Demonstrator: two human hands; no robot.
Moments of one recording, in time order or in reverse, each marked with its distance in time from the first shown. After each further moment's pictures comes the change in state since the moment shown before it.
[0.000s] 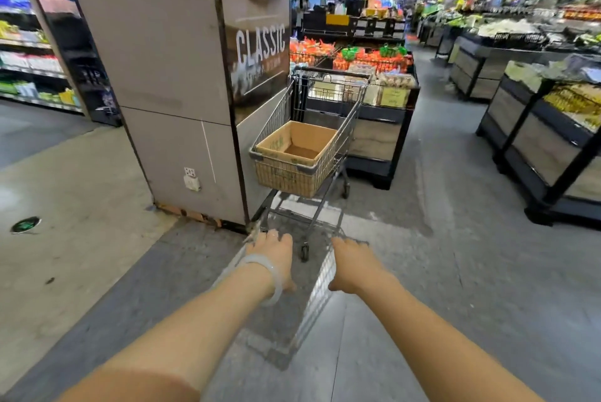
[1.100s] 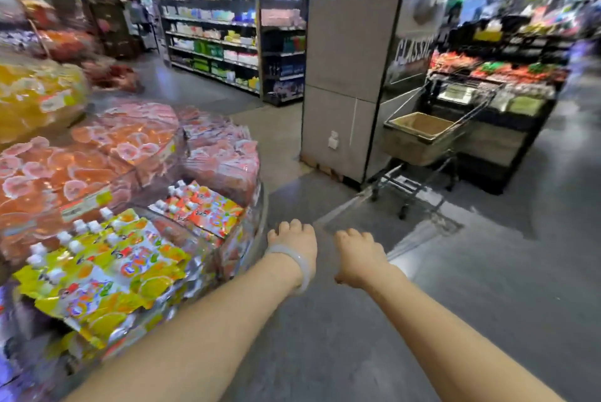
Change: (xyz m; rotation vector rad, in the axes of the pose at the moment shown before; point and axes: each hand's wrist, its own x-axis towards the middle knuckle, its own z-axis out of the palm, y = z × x) left_hand -0.668 -0.020 0.198 -0.052 0.127 -0.423; right_hand -0.599 -0.190 0.184 -0.126 0.106 -0.474
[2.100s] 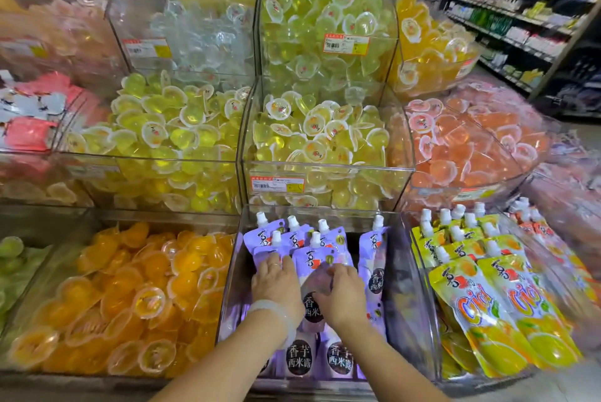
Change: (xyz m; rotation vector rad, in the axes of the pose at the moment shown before) left_hand -0.254 -0.465 0.194 -0.533 -0.021 -0.986; right_hand -0.029 -0.554 0.191 0.351 -0.159 -0.551
